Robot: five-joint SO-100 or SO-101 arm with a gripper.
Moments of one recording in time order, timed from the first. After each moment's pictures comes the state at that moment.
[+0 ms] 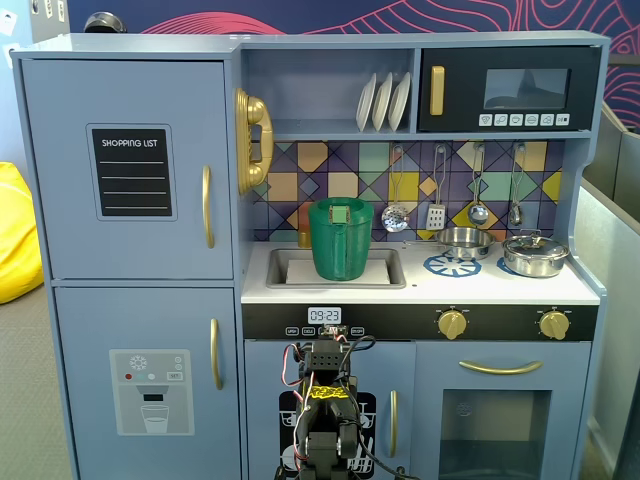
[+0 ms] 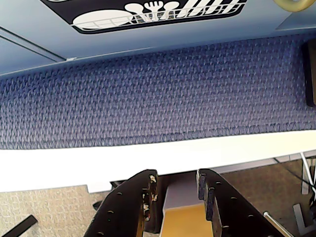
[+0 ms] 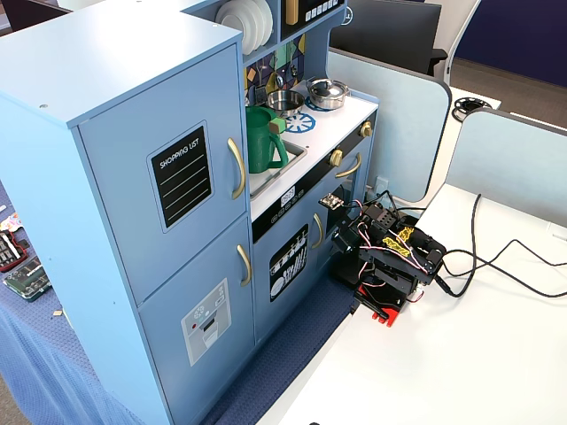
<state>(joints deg) 1.0 182.5 171.8 77.3 -88.6</state>
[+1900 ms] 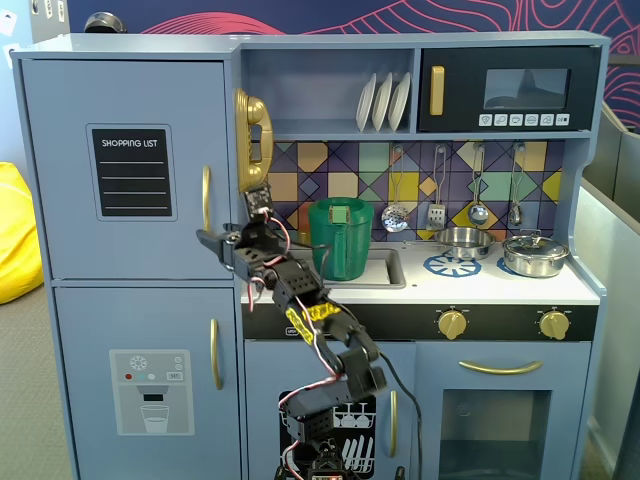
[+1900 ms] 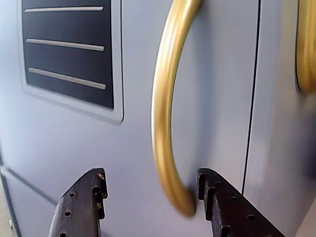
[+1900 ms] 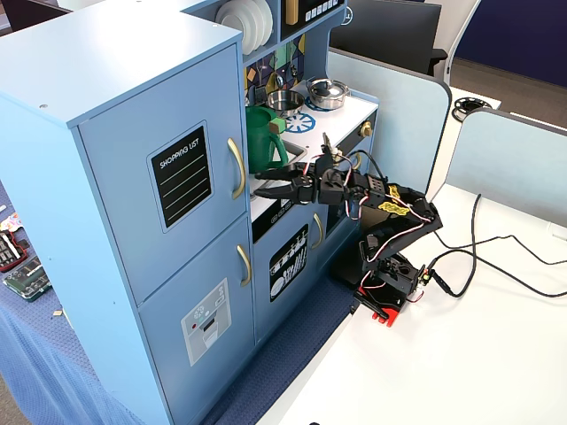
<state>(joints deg) -38.2 140.4 116.3 15.0 -93.8</state>
